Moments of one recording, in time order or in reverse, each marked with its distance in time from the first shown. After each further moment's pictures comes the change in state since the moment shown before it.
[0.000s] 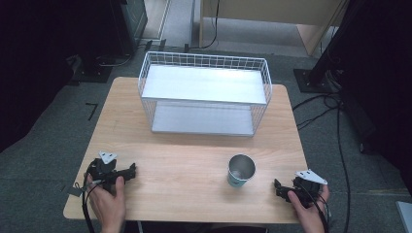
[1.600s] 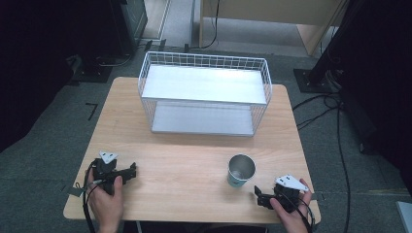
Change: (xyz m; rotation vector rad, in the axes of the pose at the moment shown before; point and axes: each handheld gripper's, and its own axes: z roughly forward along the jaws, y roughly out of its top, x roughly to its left) left arm -0.001 0.001 0.001 0.000 0.009 -0.006; right arm 0.064 -0.001 -0.015 -0.041 0.139 -0.096
